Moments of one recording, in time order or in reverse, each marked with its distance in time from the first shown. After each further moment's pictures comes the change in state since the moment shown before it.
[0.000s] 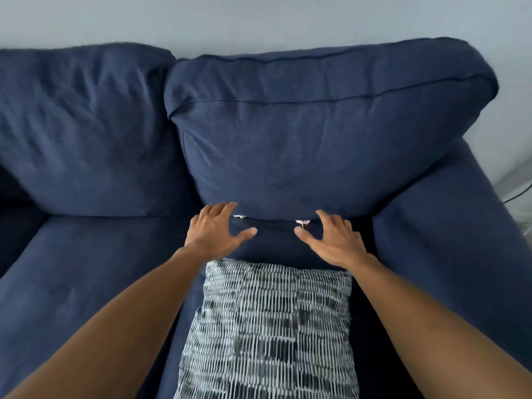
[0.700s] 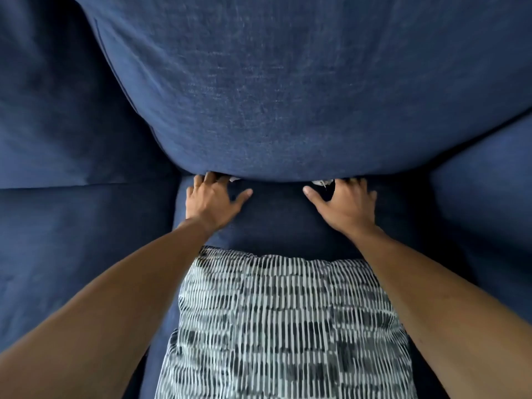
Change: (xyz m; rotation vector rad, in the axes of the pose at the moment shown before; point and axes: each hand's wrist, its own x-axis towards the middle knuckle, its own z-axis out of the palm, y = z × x) left_hand 0.114 -0.054 0.151 0.022 0.000 -0.073; right_hand 0.119 0.025 0.129 -0.032 0.227 0.110
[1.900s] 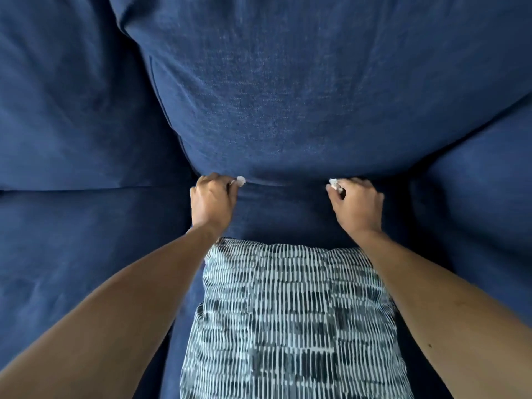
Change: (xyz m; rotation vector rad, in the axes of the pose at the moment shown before) left_hand -0.051 0.010 -0.068 -0.298 0.320 0.029; right_hand -0.043 -0.016 -0.060 0.185 0.329 -0.080
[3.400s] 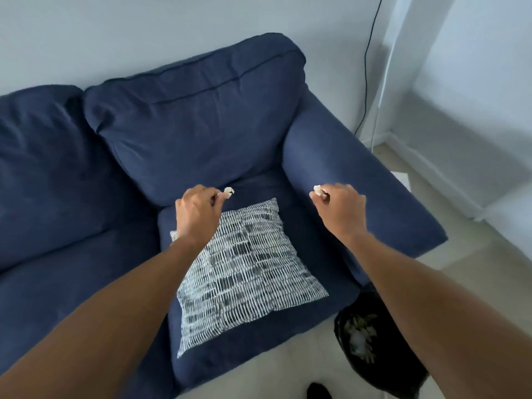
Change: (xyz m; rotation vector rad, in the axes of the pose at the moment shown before) left_hand -0.208 0.184 -0.177 -0.094 -0.025 0.432; right_hand -0.252 0.016 -0.307 0.000 0.201 0.270
